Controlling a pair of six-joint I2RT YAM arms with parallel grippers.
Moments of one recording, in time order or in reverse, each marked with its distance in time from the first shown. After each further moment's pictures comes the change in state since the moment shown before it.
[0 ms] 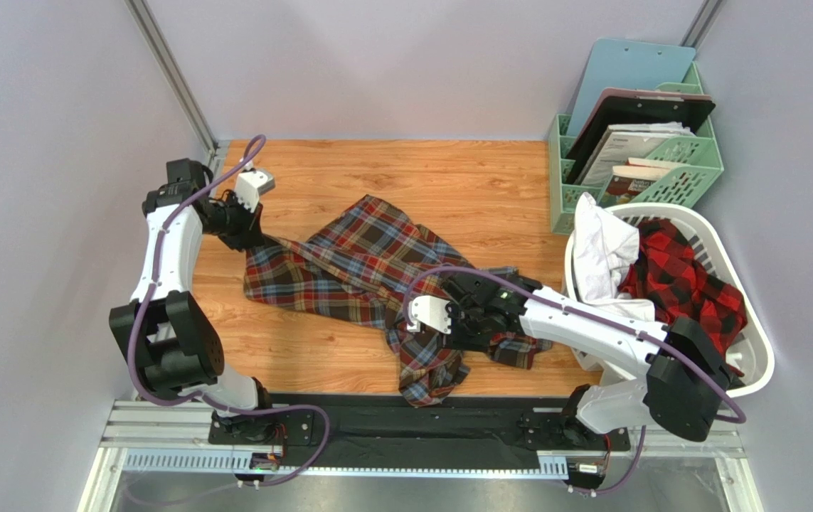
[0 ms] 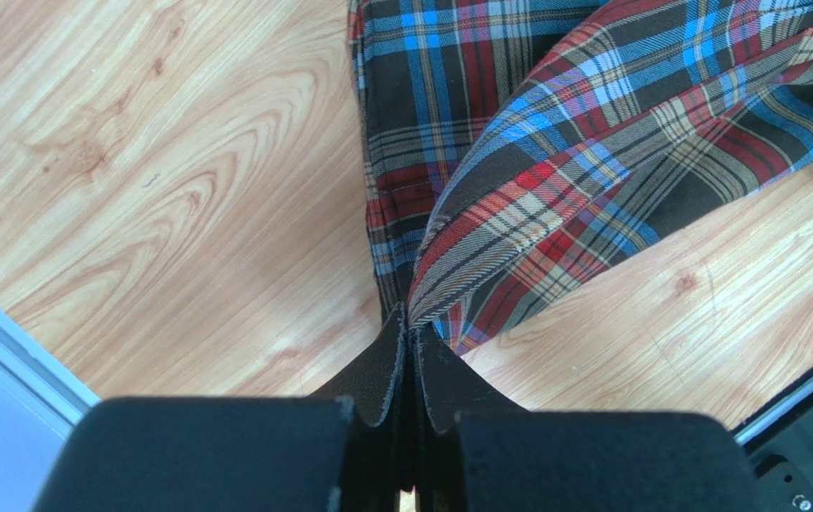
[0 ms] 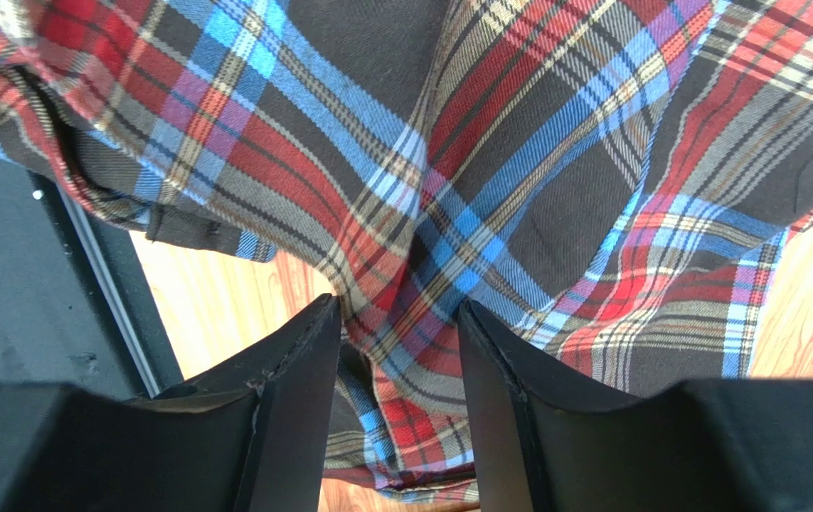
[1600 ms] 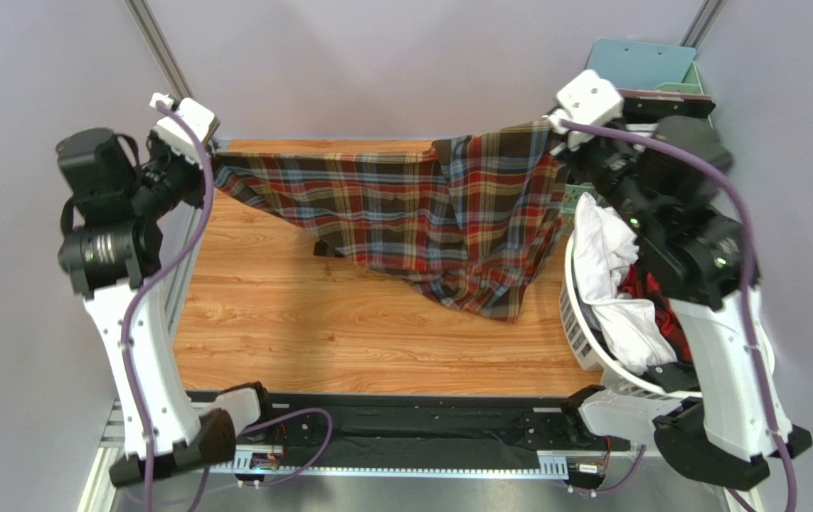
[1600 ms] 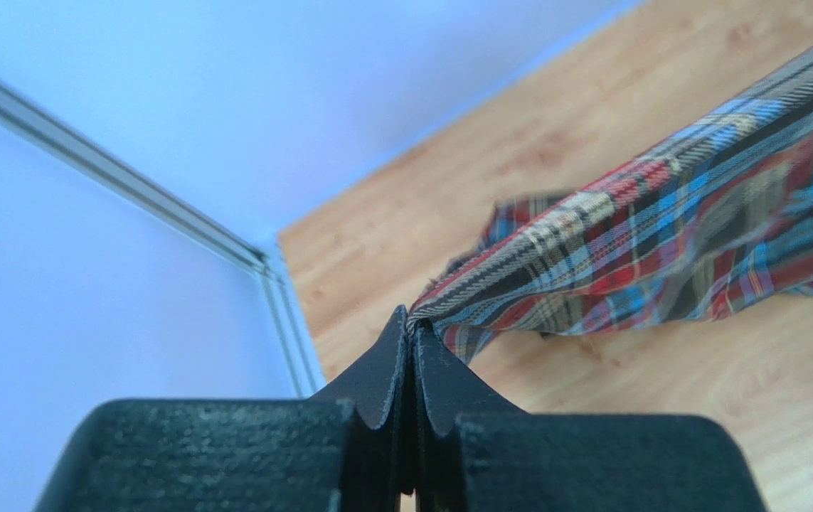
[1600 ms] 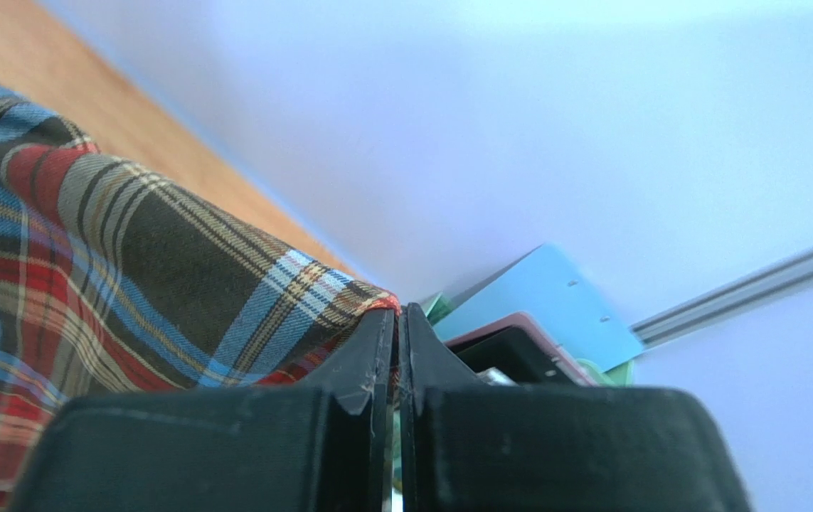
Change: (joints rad) left arm 0.000 -0.344 0.435 0.047 0.009 -0.288; right arm -0.428 -0.164 0.973 -0.001 0.187 0.035
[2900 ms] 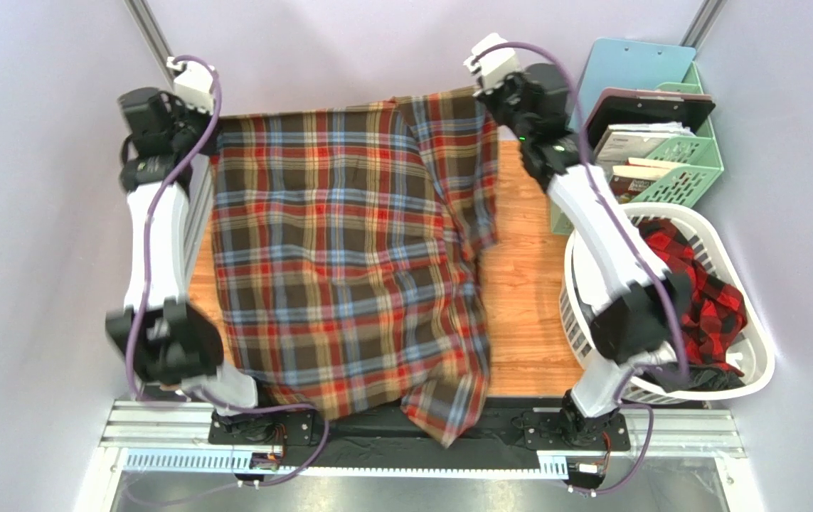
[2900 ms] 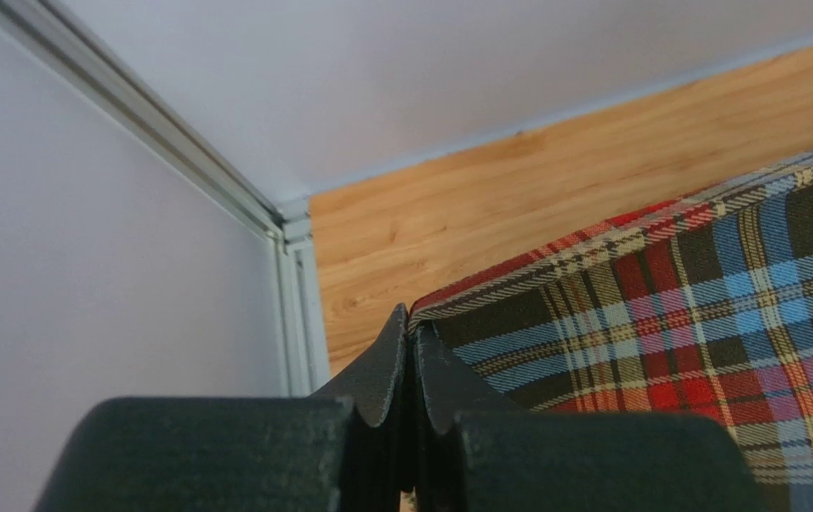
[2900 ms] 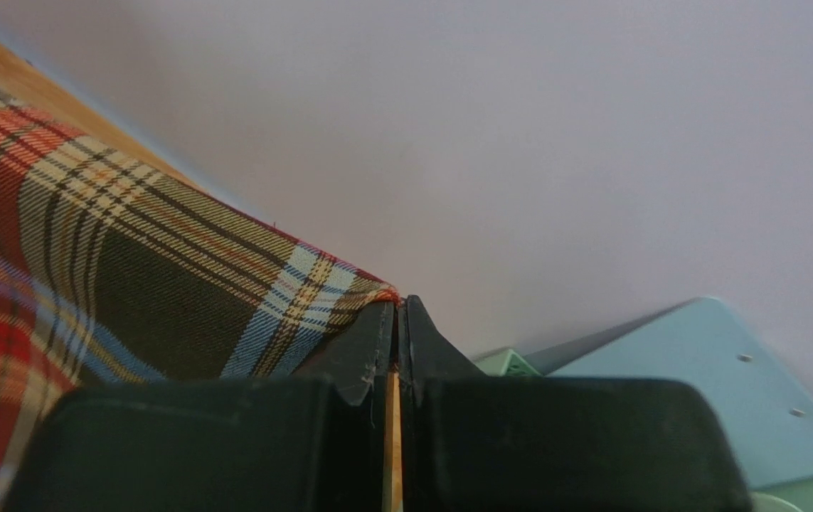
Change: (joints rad) left arm -0.004 0.358 -0.141 0.562 -0.232 -0.197; right arm -0.147 0.515 -0.048 0.551 -0.075 0.065
